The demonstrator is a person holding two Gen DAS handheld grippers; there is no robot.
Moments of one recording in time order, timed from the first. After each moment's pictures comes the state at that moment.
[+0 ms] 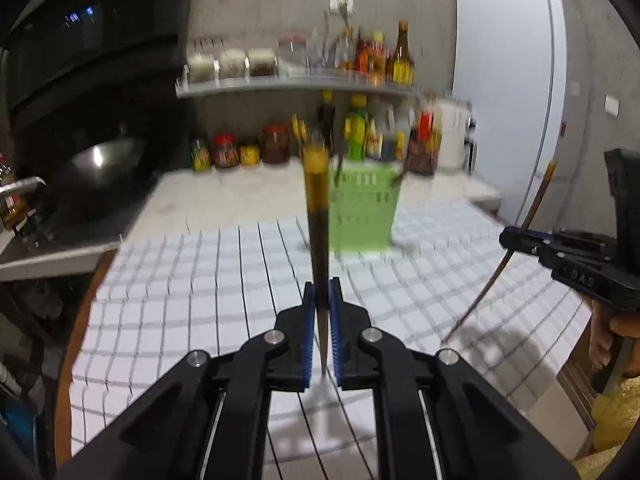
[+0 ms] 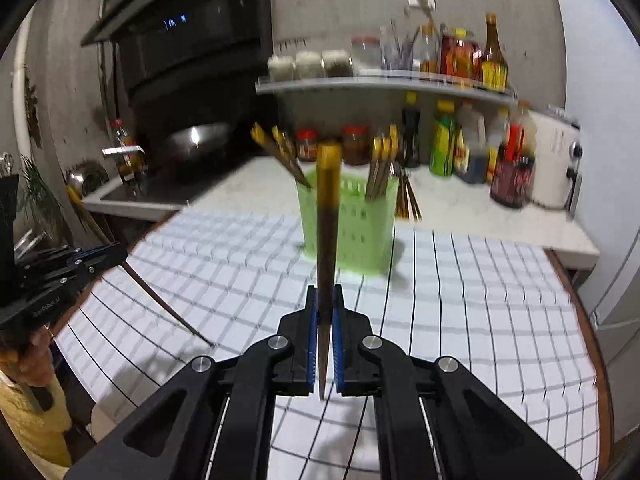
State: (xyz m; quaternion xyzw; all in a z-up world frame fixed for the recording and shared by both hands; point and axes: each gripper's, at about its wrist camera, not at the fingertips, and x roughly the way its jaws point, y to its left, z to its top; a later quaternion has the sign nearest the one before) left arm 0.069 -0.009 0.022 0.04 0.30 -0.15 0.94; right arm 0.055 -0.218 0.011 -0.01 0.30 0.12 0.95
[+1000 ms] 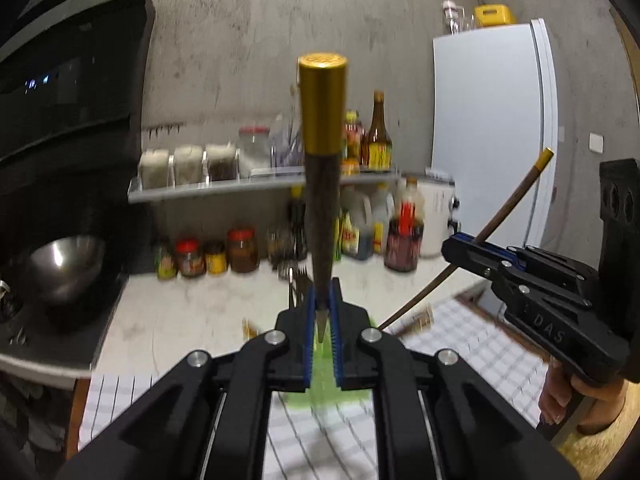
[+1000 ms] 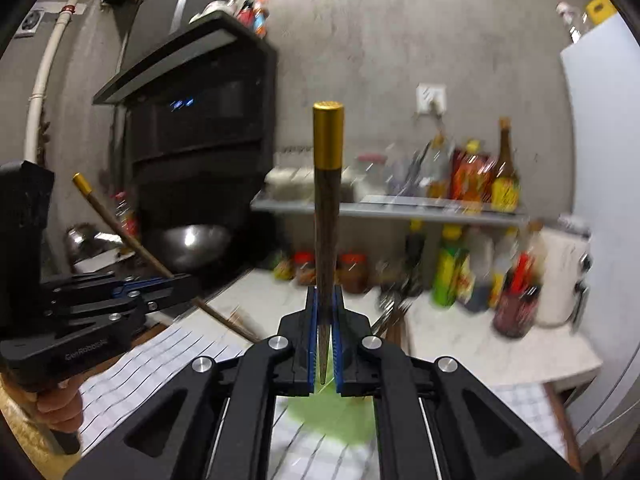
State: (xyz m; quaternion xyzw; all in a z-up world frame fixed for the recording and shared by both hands) left arm 0.187 -0.073 0.142 0.03 0.16 -0.20 0.96; right arm 0.159 -0.229 0.137 -0.01 0.10 0.11 0.99
